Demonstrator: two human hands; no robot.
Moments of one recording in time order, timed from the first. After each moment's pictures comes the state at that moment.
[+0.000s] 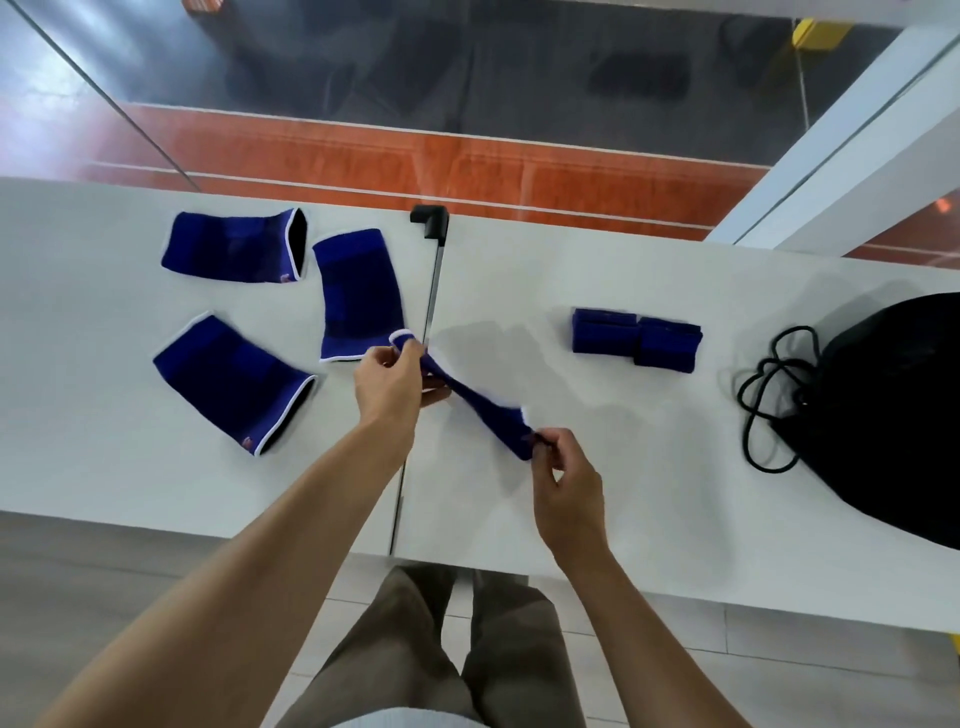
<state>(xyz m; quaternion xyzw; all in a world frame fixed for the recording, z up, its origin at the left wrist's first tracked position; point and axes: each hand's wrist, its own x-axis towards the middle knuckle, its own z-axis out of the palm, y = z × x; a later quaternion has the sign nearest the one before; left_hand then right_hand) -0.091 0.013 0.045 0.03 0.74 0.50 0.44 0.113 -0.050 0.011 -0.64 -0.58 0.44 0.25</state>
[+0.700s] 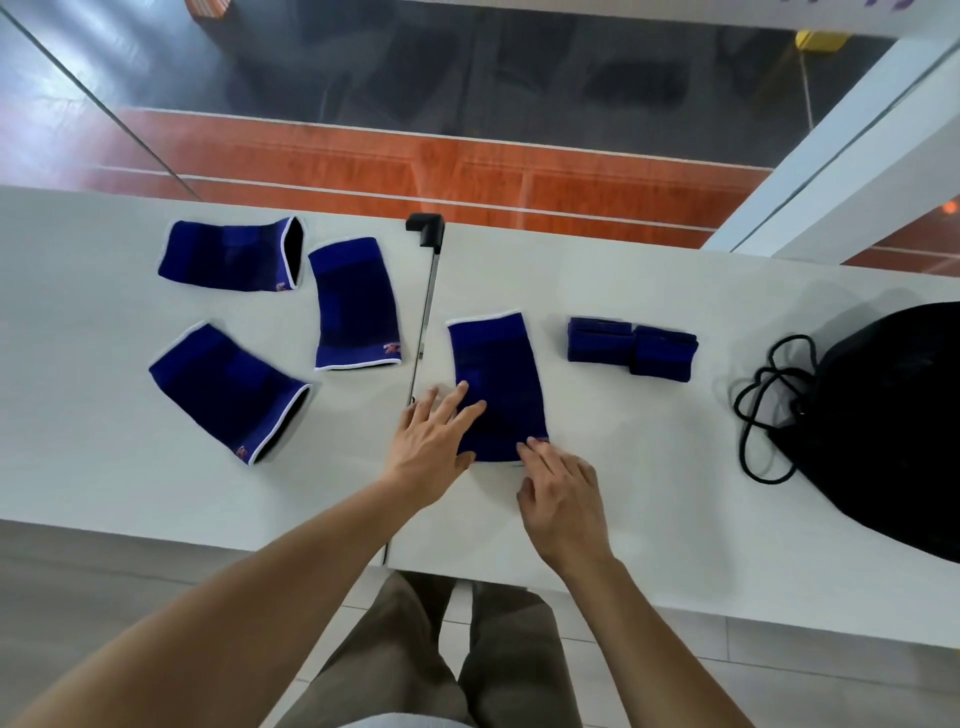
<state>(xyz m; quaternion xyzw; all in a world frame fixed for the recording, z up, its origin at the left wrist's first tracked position) -0.074 -0.028 -0.017 0.68 0.68 -0.06 0.26 0.132 -0.044 -0.026 -0.56 -0.79 0.24 0.04</state>
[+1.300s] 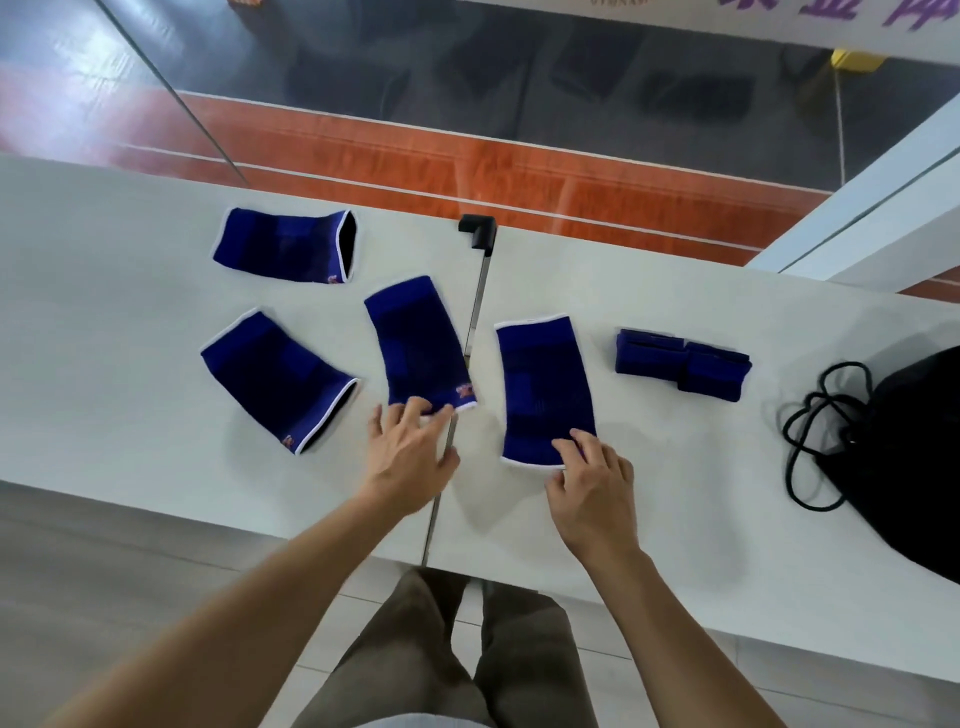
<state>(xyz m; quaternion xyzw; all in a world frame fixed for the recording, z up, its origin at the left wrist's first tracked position) -0.138 -0.066 -0.008 0.60 0.77 -0.02 0.22 0.101 -0.032 -0.020 -0.59 -0.78 0.18 0.03</state>
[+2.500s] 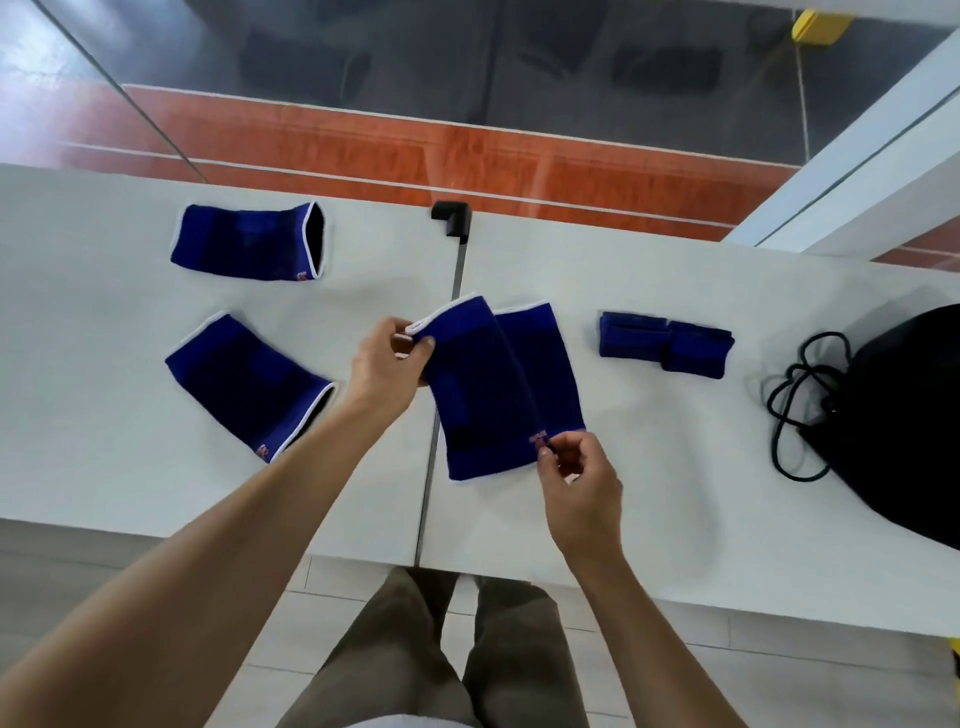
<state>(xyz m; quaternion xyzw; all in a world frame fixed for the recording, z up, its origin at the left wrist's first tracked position) -0.158 0.019 0.024 0.30 0.78 0.36 0.42 0.084 -0.050 0.017 -0.67 -0.54 0.43 0.27</state>
